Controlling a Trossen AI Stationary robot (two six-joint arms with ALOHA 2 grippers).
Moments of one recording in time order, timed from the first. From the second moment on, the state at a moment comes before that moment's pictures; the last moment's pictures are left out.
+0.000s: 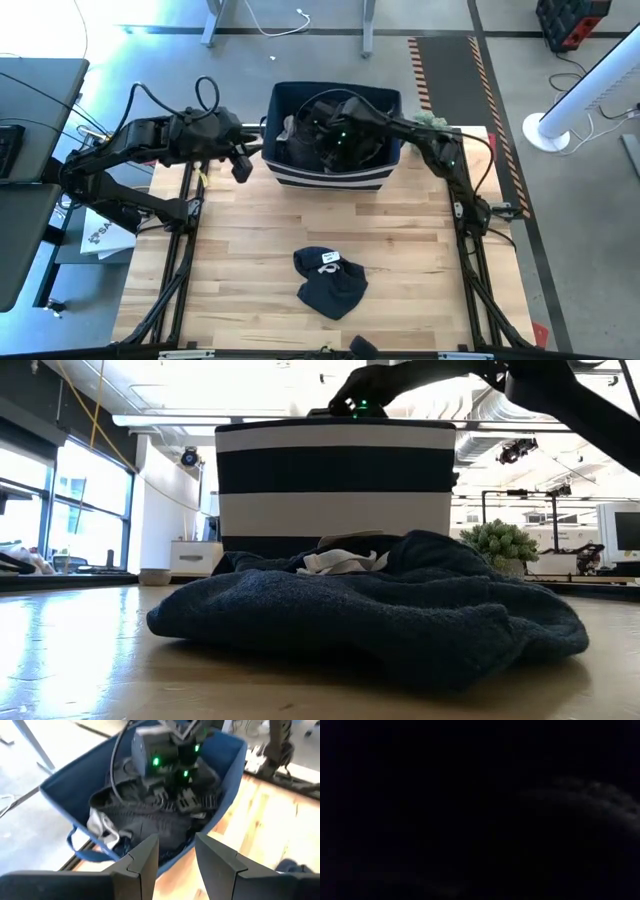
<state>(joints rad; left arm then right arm) 0.13 1.14 1.55 -1.02 -0.39 -0.26 -0.44 2.30 2.17 -1.35 0.08 0.16</state>
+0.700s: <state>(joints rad) 0.13 1.13 1.55 -1.10 -0.40 -0.26 -0.10 1.77 2.31 -1.23 0.20 0.29</state>
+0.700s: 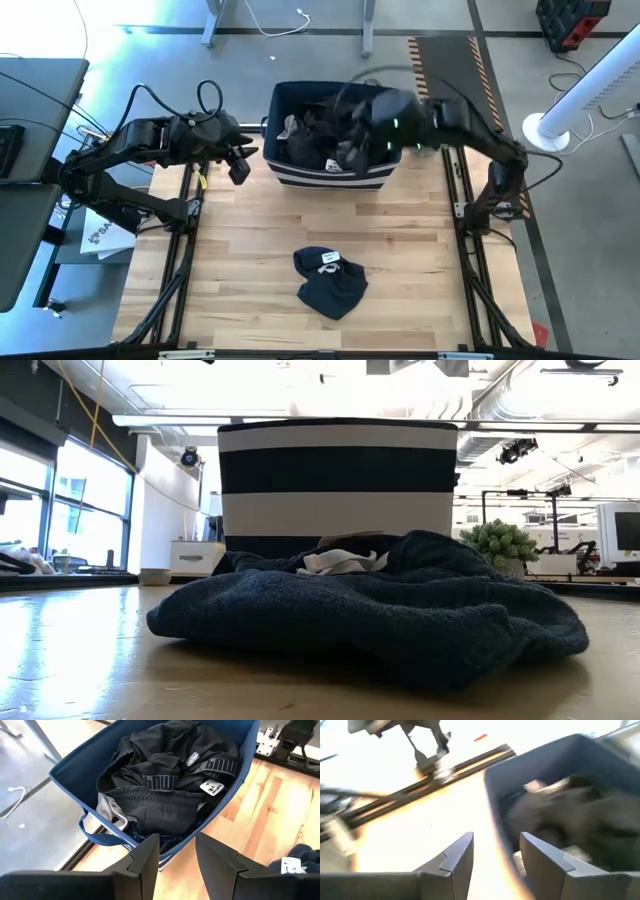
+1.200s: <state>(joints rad) 0.13 1.13 1.55 -1.10 -0.39 -0.12 0.23 2.11 2.31 -1.51 0.03 0.33</state>
